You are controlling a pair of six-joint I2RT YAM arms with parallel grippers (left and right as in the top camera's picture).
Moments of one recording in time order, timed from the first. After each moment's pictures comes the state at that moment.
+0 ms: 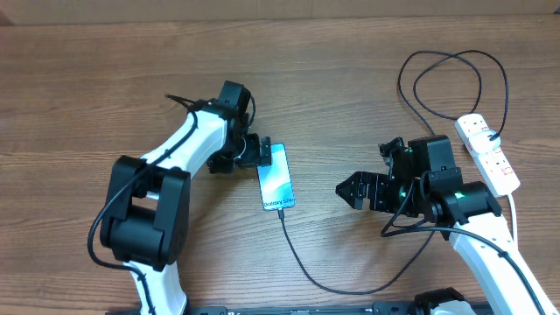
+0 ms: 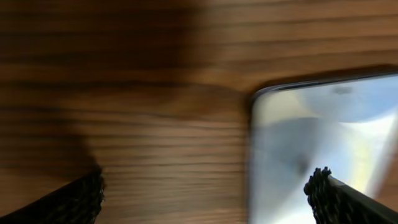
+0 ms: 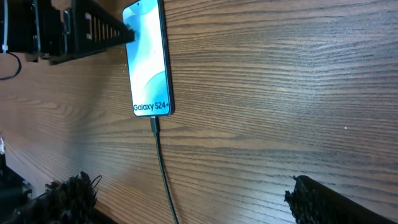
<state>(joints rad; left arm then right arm) -0.30 2.00 1.34 -0.87 0.13 -0.38 0.20 1.14 0.80 -0.79 -0.49 0.33</state>
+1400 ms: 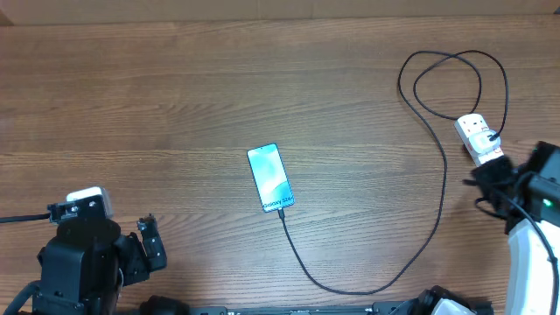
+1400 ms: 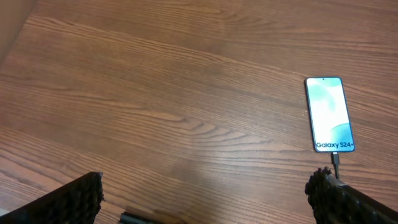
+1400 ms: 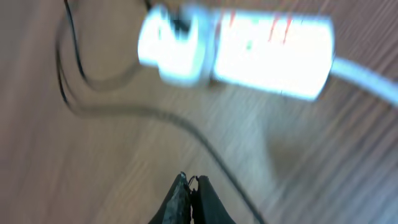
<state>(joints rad) -0.27 0.77 1.44 -1.61 -0.36 -0.44 -0.53 1.15 0.81 -0.60 -0.14 0.59</state>
